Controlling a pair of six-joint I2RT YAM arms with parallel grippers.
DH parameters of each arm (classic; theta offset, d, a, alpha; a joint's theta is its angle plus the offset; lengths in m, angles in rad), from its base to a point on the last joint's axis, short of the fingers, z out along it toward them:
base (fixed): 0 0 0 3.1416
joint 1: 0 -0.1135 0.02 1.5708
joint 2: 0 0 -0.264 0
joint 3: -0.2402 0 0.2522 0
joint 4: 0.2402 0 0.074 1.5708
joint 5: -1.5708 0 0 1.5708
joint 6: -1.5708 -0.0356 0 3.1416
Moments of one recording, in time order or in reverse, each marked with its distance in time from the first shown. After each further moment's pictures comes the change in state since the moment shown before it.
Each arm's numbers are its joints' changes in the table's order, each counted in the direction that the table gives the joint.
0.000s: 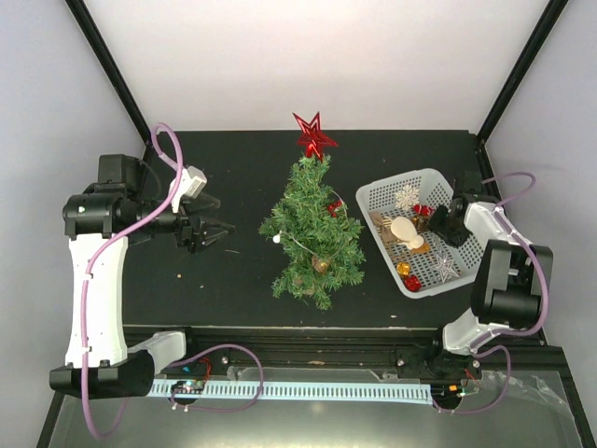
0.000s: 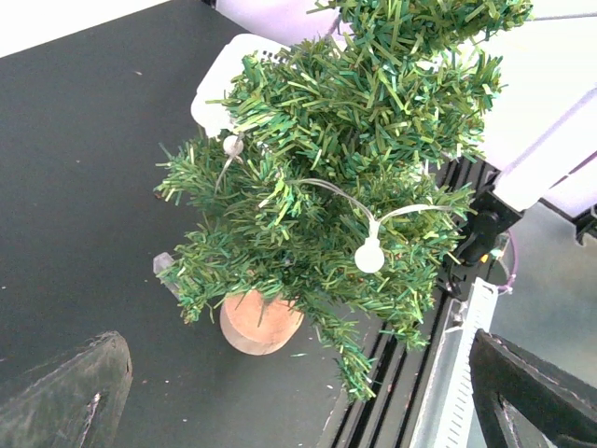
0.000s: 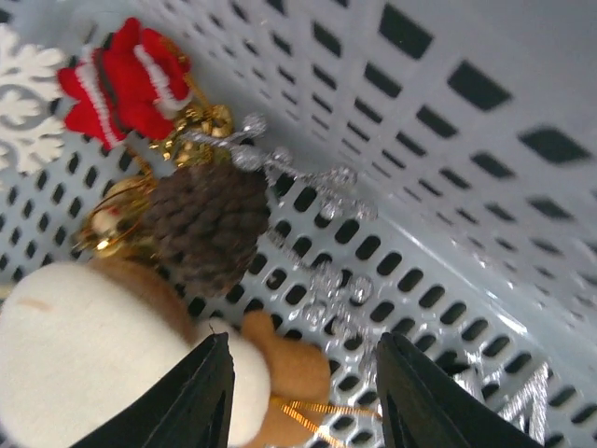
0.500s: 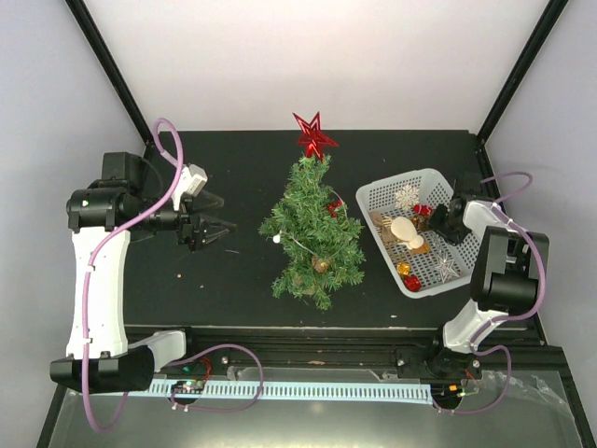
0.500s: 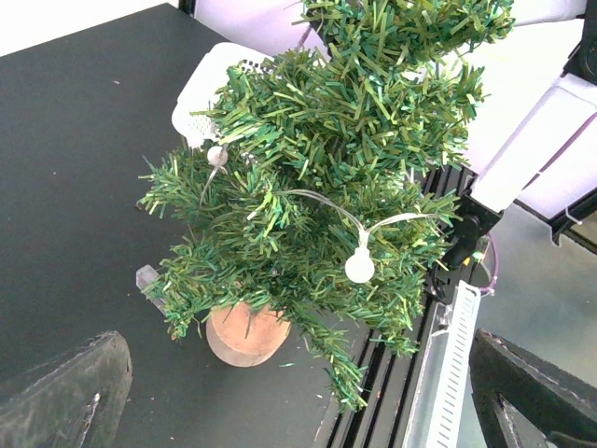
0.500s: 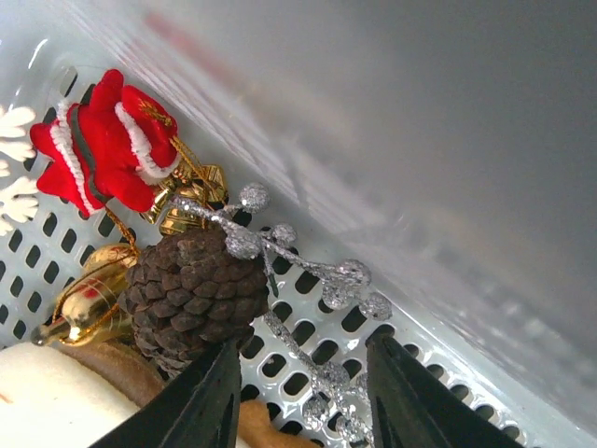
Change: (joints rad) left arm 0.000 0.033 0.010 0.011 -0.060 -0.043; right arm 0.027 0.118 0.000 -0.121 0.030 0.033
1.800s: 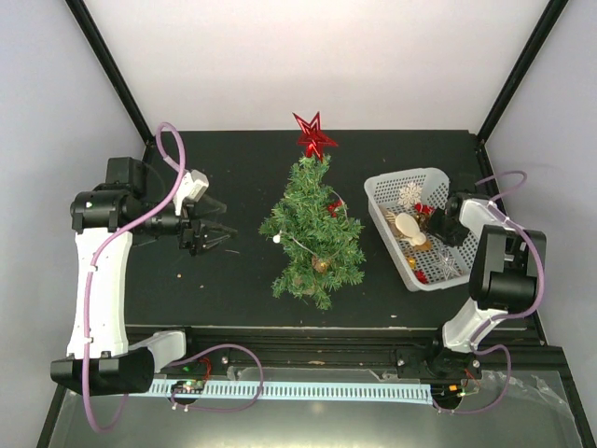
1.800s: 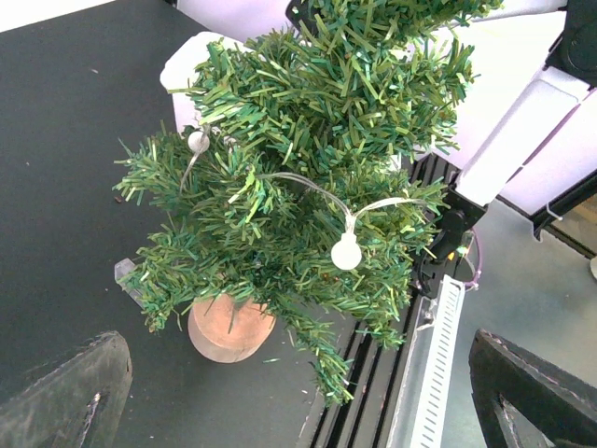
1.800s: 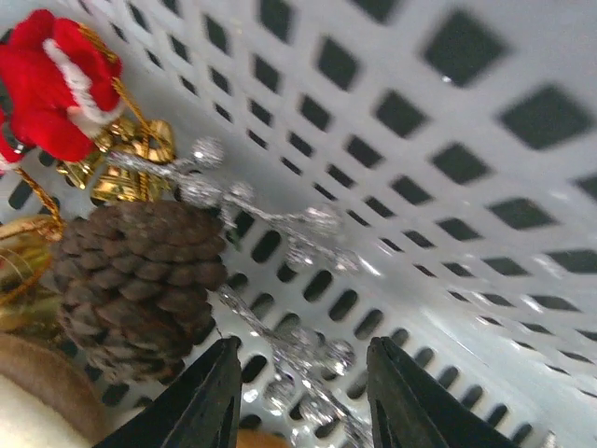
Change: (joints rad) left arm 0.000 -0.011 0.046 0.021 -0.026 -0.035; right arm -0.021 -0.001 -0.005 0.083 -0.079 0.000
